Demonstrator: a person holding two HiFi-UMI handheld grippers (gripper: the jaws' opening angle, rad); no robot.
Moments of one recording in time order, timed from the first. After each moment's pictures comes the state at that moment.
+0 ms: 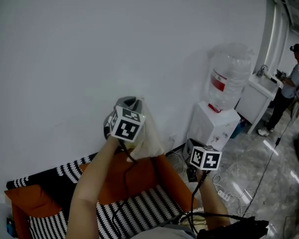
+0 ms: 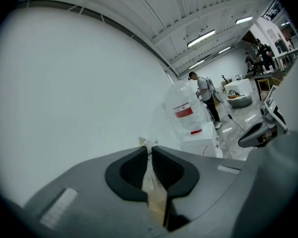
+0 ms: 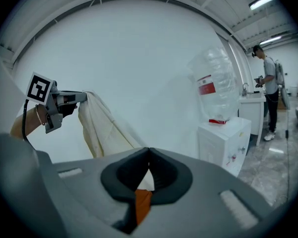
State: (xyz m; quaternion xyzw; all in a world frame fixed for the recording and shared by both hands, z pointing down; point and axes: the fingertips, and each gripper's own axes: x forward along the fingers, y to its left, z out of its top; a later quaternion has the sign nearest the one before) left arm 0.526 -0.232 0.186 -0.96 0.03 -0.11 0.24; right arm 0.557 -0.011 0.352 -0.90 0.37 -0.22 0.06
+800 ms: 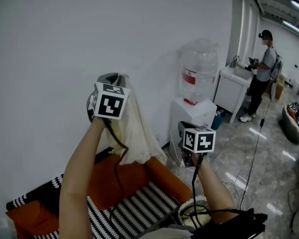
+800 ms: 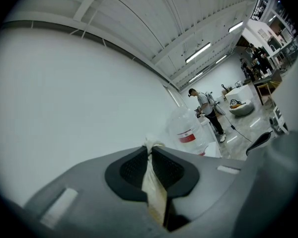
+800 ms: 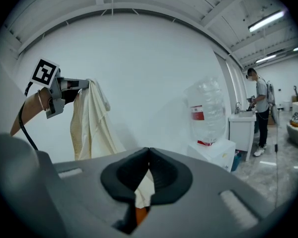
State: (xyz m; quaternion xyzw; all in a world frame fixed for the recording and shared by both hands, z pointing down) left arm 0.477 -0.171 0.038 -0.96 0.03 -0.01 0.26; right arm 0.508 0.047 0.253 -0.93 0.34 -0.15 0.05
